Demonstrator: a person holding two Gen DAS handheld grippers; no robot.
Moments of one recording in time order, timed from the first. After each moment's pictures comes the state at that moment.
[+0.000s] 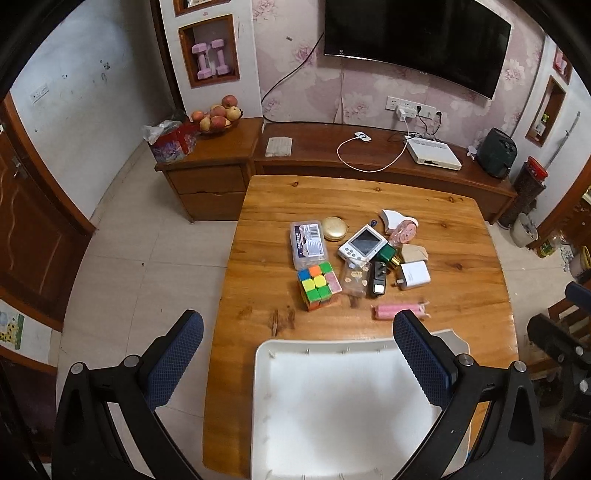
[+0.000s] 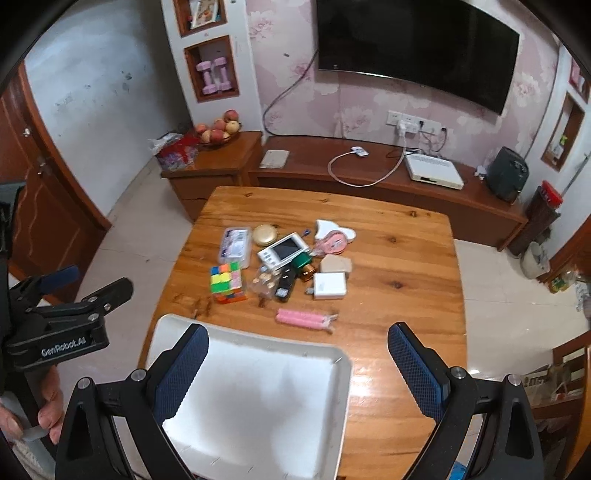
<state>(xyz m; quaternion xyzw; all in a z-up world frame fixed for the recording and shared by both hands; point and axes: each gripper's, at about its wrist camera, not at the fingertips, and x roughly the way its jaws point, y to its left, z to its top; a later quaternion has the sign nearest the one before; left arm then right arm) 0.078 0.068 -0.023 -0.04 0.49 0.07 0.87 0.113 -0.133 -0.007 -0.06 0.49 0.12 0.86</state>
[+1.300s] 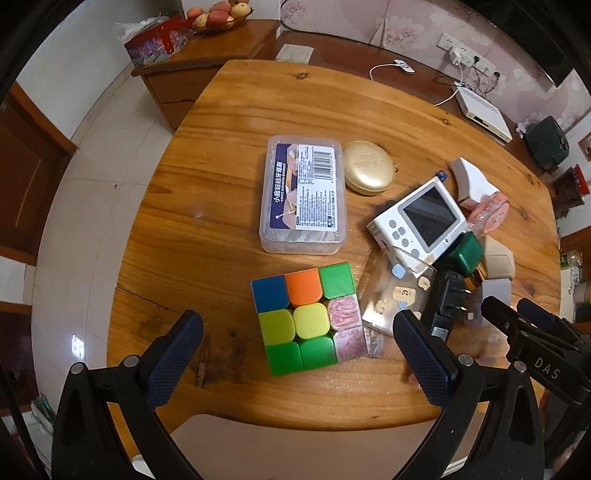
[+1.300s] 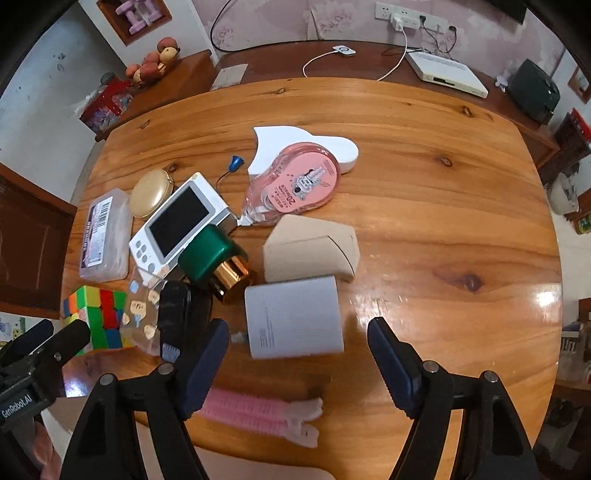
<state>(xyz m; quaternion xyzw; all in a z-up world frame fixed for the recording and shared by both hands) 0.207 0.079 -0.211 -0.13 0.61 0.11 0.77 0.297 -0.140 -0.250 -0.02 0.63 0.09 0.77</state>
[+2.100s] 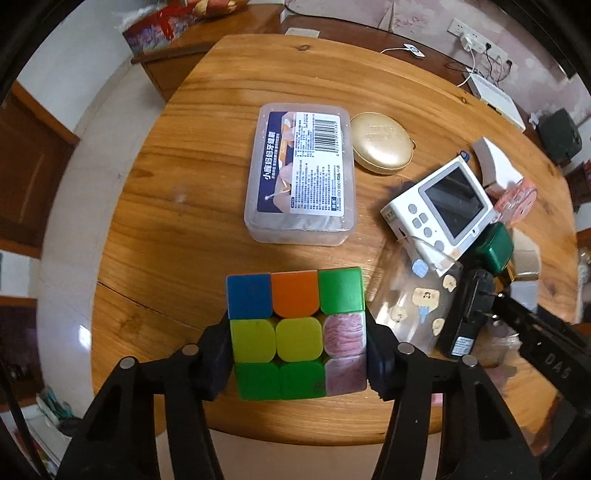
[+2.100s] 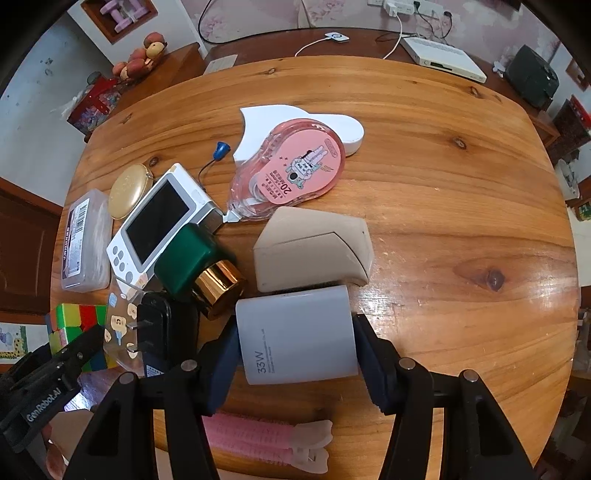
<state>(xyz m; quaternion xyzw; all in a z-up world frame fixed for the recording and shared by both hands) 0.215 0.069 -0.238 -0.11 0.63 0.12 0.76 0.306 -0.135 -0.271 0.00 0.64 0.07 0.76</state>
